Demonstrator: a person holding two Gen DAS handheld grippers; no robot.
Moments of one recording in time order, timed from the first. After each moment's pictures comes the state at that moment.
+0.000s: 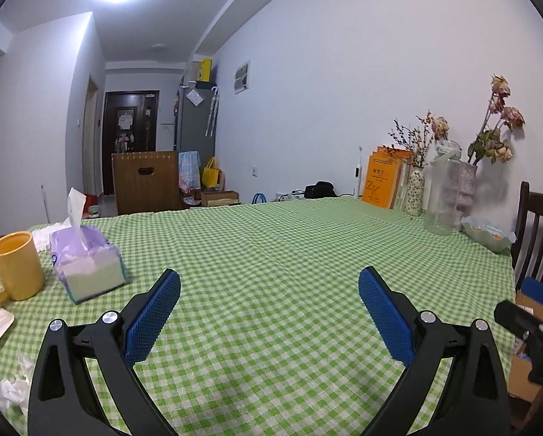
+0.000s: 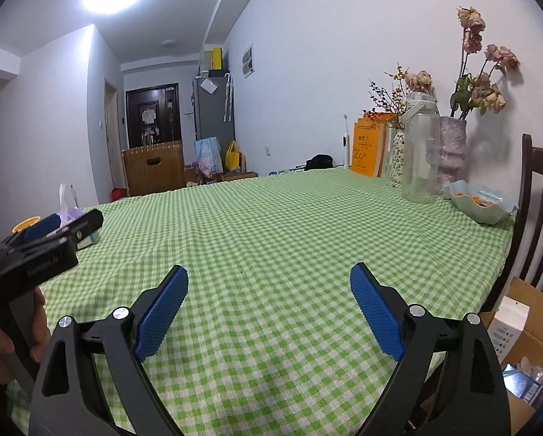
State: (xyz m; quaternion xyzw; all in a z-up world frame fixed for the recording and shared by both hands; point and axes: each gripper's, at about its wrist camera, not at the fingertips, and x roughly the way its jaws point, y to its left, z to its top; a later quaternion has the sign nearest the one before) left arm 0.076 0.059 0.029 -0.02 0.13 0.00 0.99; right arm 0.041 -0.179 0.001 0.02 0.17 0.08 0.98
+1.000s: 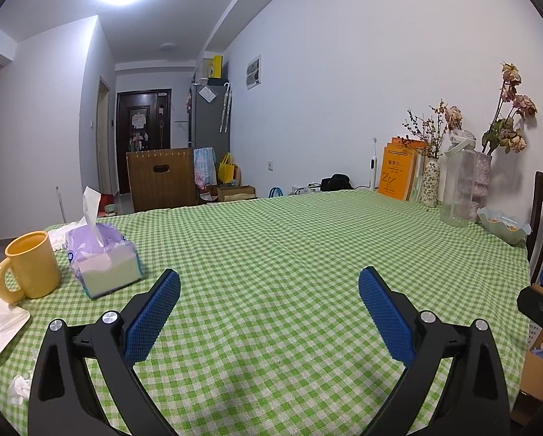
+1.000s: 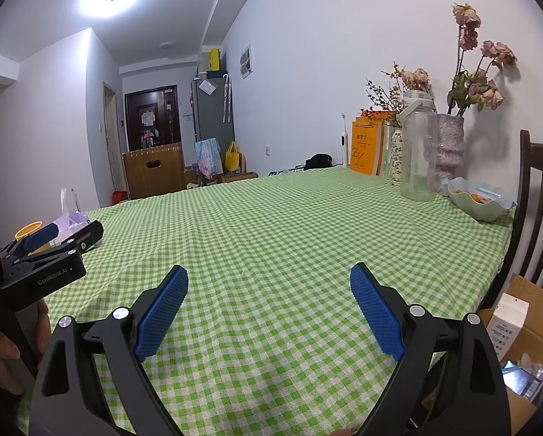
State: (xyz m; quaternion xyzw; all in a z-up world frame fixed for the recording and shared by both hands) left arm 0.074 0.053 0.028 0.00 0.15 0.03 0.99; right arm 0.039 -0.189 0.003 0.04 0.17 0.08 0.98
